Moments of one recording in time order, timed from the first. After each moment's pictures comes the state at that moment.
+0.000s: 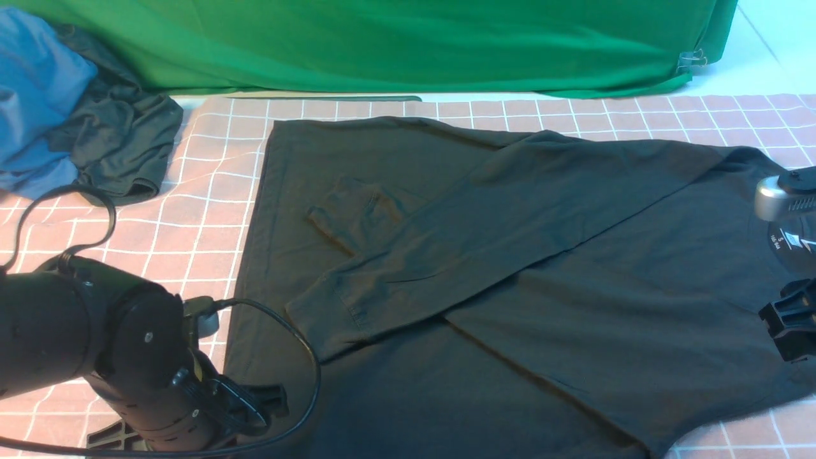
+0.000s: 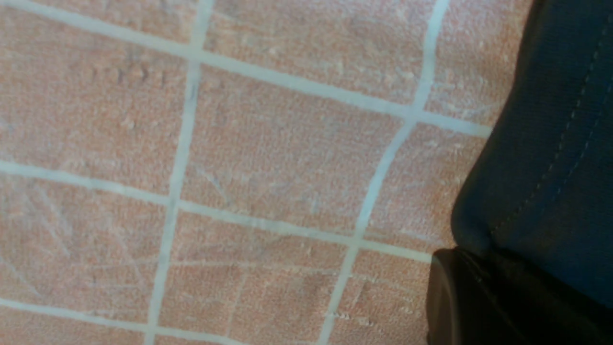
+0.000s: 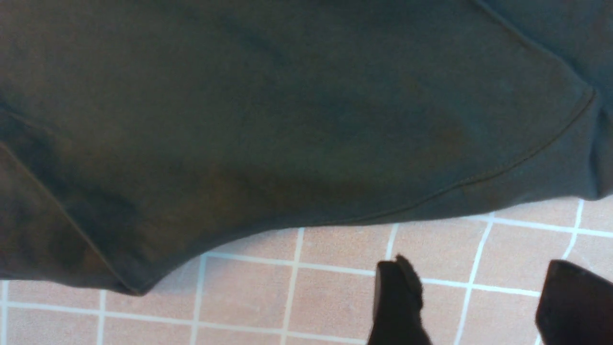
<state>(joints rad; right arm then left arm) 0.12 1.31 -0.89 -0.08 1.00 0.05 -0.38 1.49 -0.62 -0.01 0.71 -0.62</state>
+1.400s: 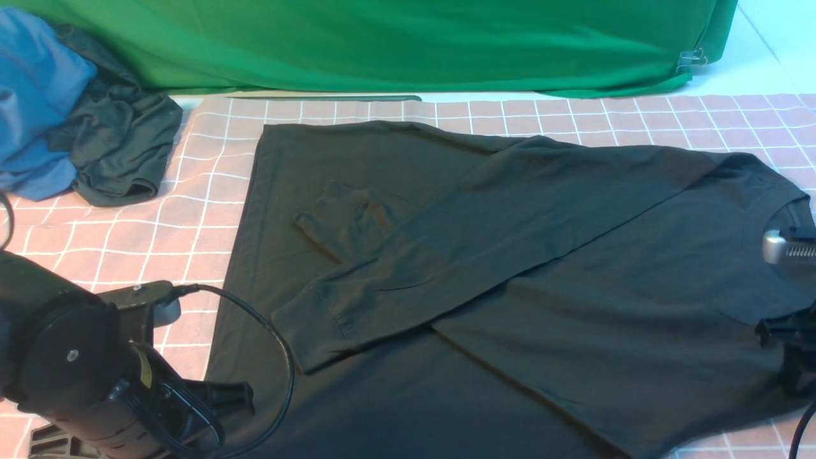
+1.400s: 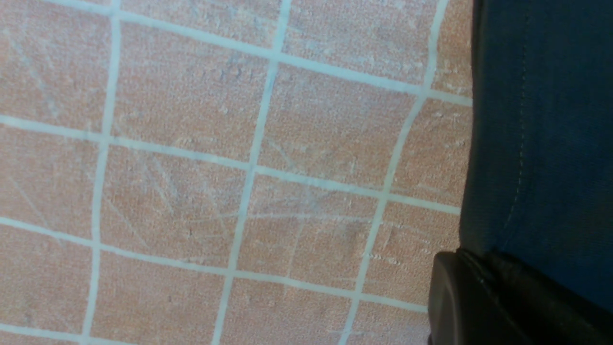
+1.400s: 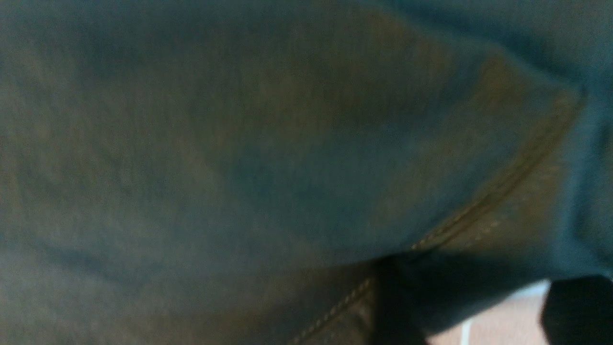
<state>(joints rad) -0.10 1.68 -0.89 -0.05 0.85 0.06 -0.38 1.26 -0.61 0.09 0.83 -0.67</state>
